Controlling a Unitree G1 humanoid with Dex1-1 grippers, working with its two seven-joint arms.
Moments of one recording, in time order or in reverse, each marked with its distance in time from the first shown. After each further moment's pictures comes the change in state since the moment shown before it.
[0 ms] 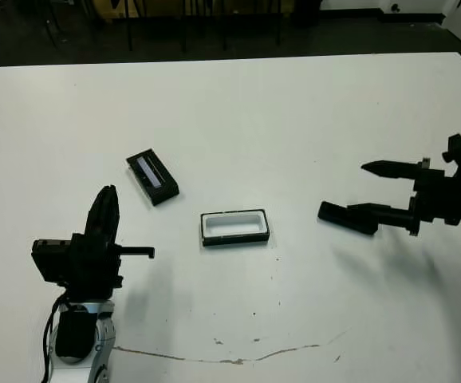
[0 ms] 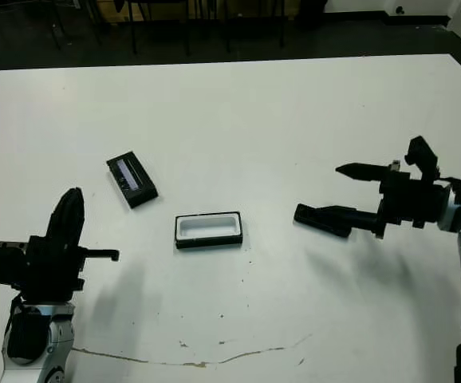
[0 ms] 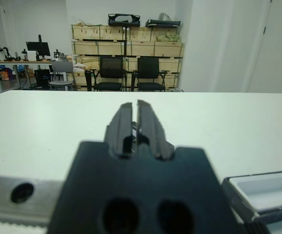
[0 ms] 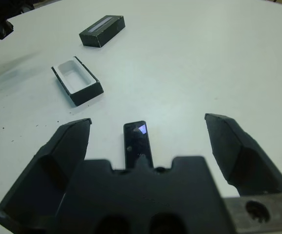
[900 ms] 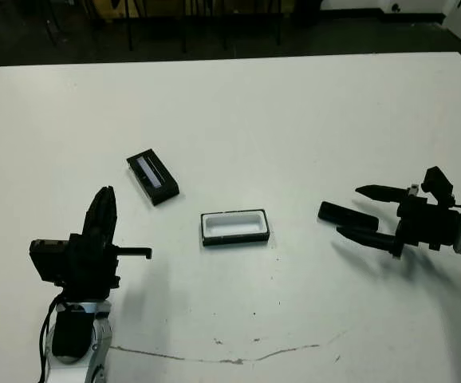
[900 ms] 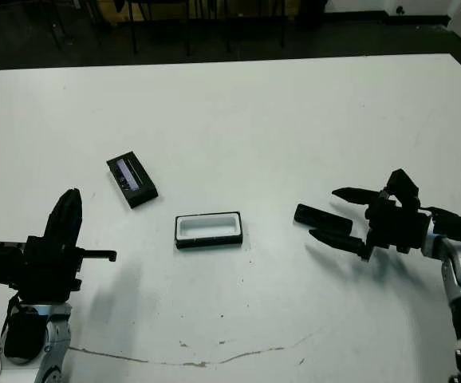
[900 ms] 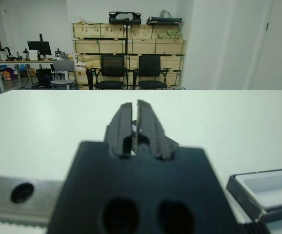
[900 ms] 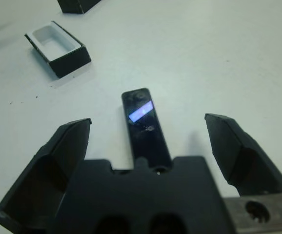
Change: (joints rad) left arm -0.001 0.001 0.022 0.003 0.000 0.008 -0.015; right arm 0.158 0.017 0.018 -0.188 -0.057 0.015 -0.166
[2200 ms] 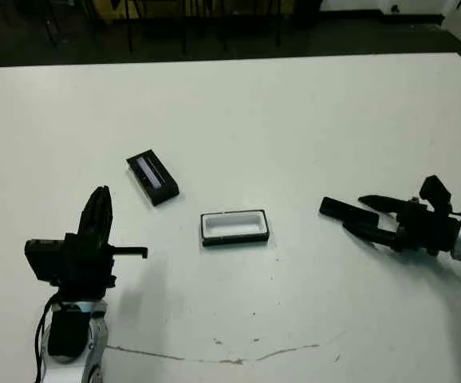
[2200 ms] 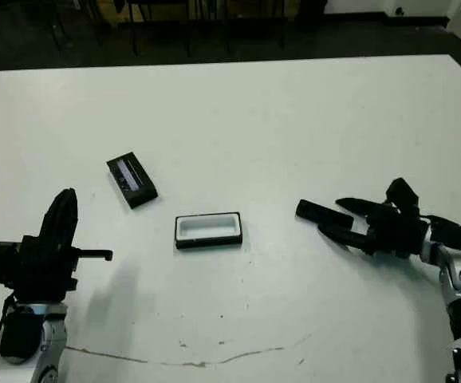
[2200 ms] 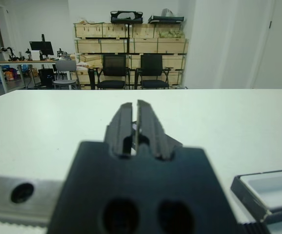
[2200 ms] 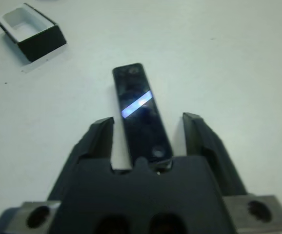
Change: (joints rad) left arm -0.001 0.002 0.017 -0.011 0.000 0.019 -0.004; right arm -0.020 0.013 0.032 0.146 -0.026 -0.096 -0.035
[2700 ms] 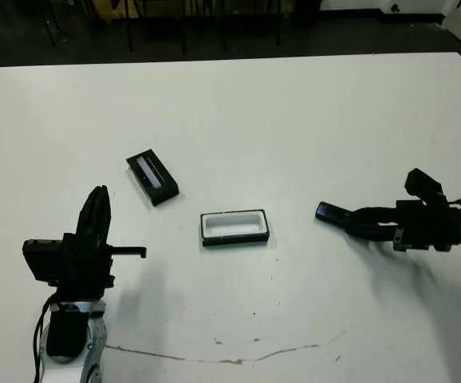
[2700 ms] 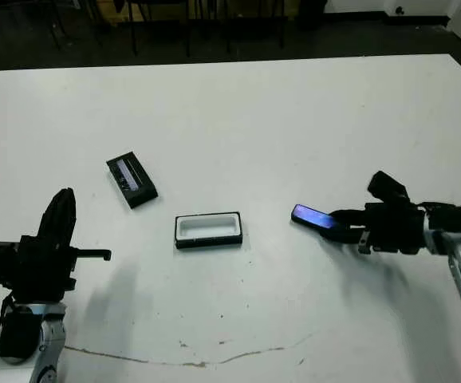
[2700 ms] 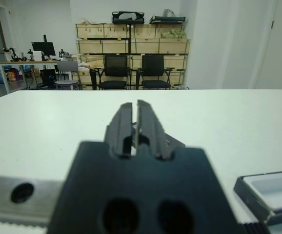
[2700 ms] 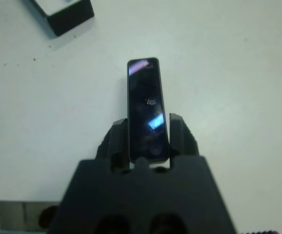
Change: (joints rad) left arm 0.000 0.001 0.008 -0.003 -0.002 0.001 0.000; right arm 0.042 -0.184 0.078 -0.552 -0.073 0.470 -0.055
